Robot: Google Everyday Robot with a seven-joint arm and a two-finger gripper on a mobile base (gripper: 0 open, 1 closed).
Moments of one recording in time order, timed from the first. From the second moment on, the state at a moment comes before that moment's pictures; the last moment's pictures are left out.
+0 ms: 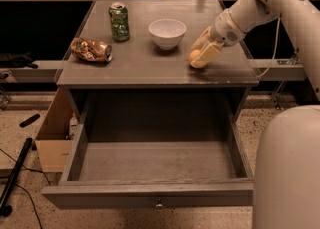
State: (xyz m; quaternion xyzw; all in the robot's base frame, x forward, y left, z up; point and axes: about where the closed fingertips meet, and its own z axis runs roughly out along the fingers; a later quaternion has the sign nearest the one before) arm 0.702 -0.120 0.848 -0.64 0.69 0.17 0.28
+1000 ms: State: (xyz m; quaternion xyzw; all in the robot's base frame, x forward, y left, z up) arm 0.702 -0.119 0.848 -0.64 0.69 0.17 0.28
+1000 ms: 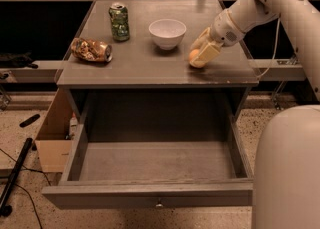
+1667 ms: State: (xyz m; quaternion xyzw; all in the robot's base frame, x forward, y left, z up) arm 0.701 -0.135 0.880 -0.62 0.71 0.18 0.30
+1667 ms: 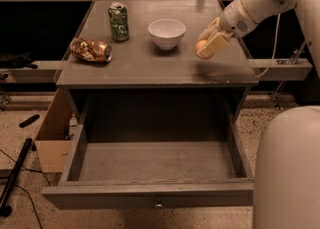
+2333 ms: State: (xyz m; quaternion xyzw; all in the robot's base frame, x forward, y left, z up) arm 0.629 -0.195 0.942 -0.58 0.71 0.16 0.36
